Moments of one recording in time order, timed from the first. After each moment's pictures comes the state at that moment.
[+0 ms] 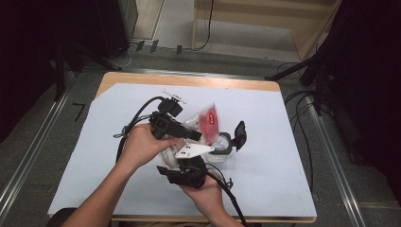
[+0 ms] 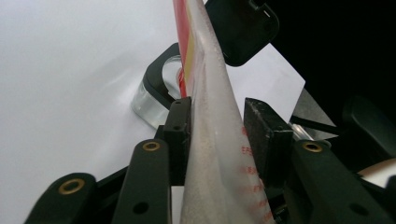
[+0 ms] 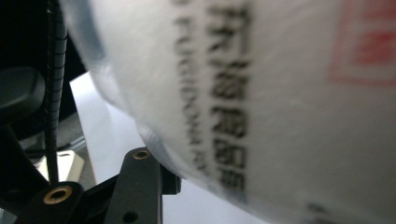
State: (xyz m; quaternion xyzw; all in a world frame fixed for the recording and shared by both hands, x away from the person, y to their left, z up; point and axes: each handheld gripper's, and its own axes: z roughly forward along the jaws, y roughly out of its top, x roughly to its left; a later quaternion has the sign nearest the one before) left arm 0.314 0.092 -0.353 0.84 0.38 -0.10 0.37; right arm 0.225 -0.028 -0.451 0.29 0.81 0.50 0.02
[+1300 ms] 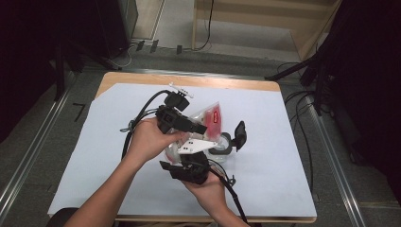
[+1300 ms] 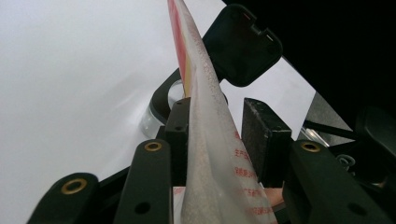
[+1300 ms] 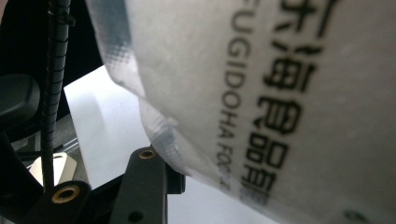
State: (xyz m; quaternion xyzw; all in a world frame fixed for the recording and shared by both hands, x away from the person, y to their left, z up) left arm 0.323 0.077 -0.342 0.85 0.37 -0.07 0.38; right arm 0.232 -0.034 -0.439 0.30 0.81 0.50 0.02
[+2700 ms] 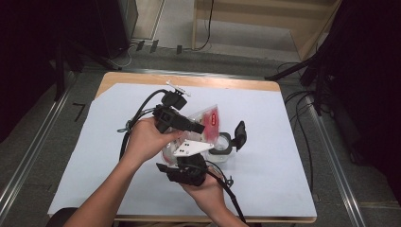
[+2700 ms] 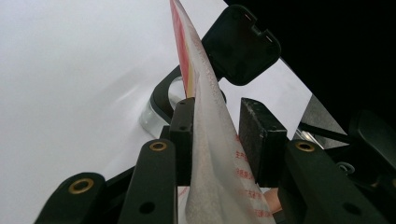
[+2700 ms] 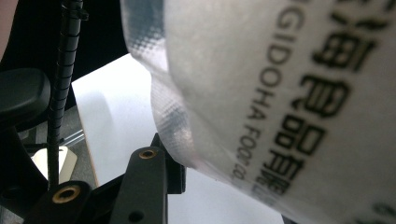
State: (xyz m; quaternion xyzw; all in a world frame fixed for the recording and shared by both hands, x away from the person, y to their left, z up) left arm 0.322 0.081 -0.337 0.84 0.38 -0.08 0.37; right arm 0.226 -0.028 -0.434 0.28 0.82 0.50 0.03
